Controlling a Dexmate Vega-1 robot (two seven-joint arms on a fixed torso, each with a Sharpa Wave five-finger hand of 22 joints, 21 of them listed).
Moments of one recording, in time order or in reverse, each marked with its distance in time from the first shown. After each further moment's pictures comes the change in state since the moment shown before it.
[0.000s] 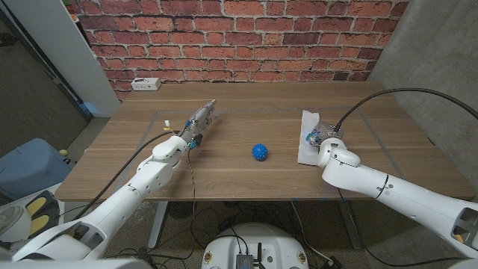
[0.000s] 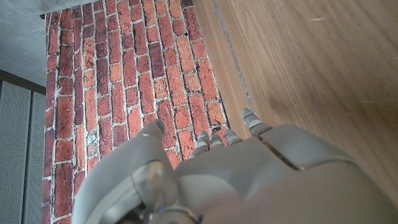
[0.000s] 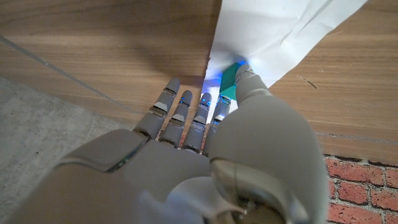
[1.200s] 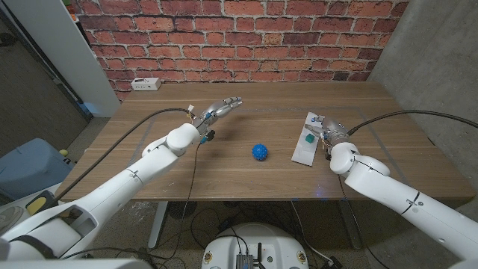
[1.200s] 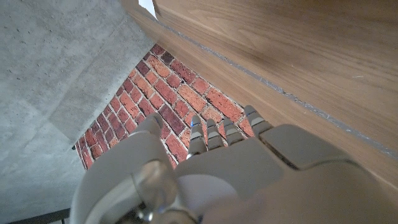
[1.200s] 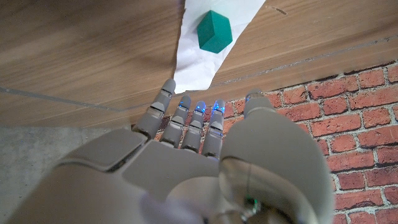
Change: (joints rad) left arm -0.120 0.110 0.189 -0.175 0.522 0.103 0.106; left_hand 0.027 -0.010 0.037 -0.082 -0.016 0.218 -0.007 0.030 0.000 0.177 -0.006 0.034 0.006 0.131 0.023 0.012 -0.002 0.008 0.055 -0.033 0.001; right arm -0.290 -0.016 0.345 -0.047 0.205 0.417 -0.233; right_hand -0.222 0.060 -0.058 0.102 0.010 -0.182 0.027 -0.031 -0.009 -0.111 0.051 0.004 0.000 -0.049 0.002 -0.026 0.008 -0.029 0.035 -0.028 0.000
